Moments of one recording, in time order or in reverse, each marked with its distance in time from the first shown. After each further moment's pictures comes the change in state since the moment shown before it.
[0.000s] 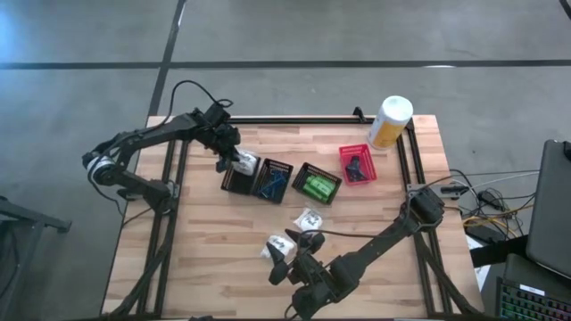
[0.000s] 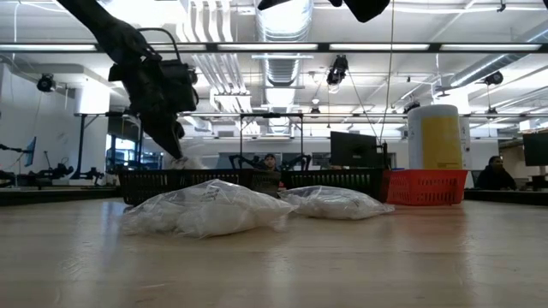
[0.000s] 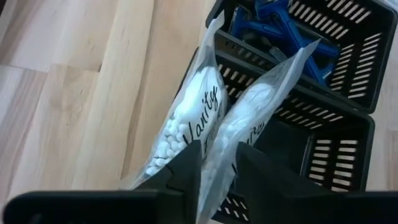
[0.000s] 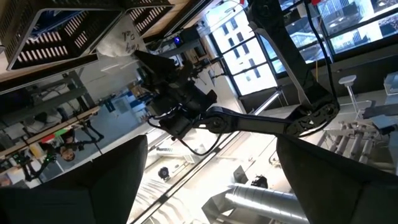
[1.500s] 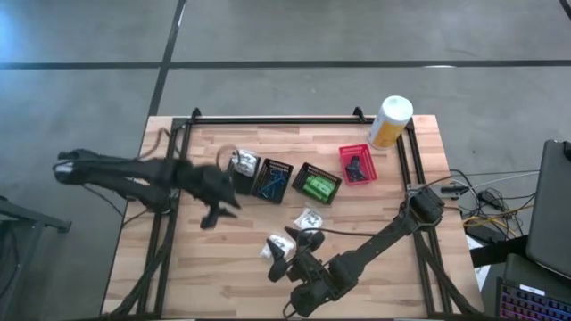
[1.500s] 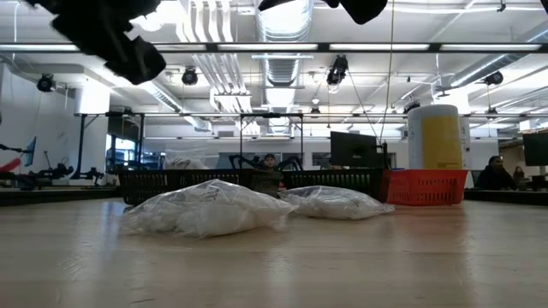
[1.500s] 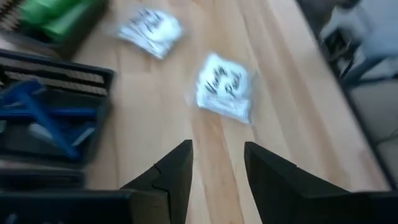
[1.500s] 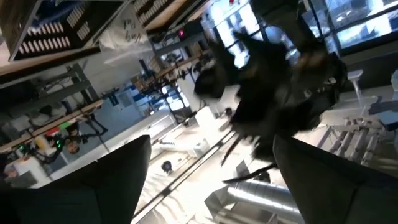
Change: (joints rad) left arm -0.867 -0.409 -0.101 0.055 -0.192 -0.578; right arm -0.010 0.000 0.000 0.000 0.021 -0.003
